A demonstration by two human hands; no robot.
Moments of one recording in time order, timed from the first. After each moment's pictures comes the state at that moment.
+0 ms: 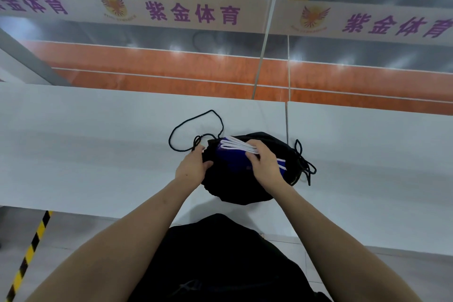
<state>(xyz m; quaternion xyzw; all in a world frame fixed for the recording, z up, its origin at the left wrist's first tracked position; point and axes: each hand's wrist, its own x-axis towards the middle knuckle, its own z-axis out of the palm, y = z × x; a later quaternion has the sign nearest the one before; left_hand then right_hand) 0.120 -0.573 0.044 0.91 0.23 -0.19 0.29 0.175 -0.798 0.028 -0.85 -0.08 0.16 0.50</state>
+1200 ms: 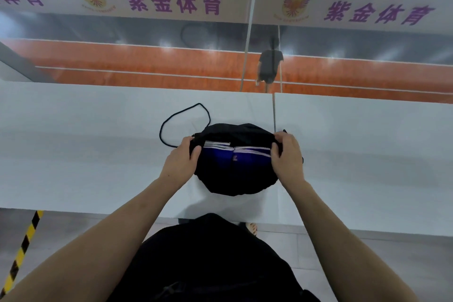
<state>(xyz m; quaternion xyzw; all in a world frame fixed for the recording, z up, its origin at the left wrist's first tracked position) 0.103 -0.586 0.061 0.92 0.18 -0.10 0.32 0.170 -0.881 0.039 -0.92 -0.01 0.02 0.39</state>
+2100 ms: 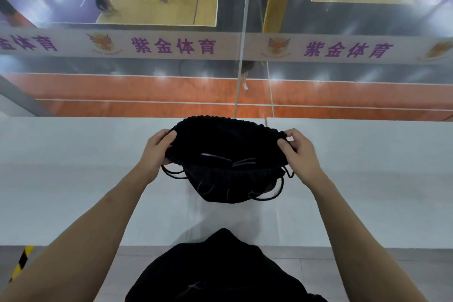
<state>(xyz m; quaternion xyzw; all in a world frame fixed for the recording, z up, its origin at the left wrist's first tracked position) 0.155 -0.523 0.143 0.71 0.22 -0.04 0.67 0.200 -0.895 0.159 -0.82 0.00 0.10 0.56</state>
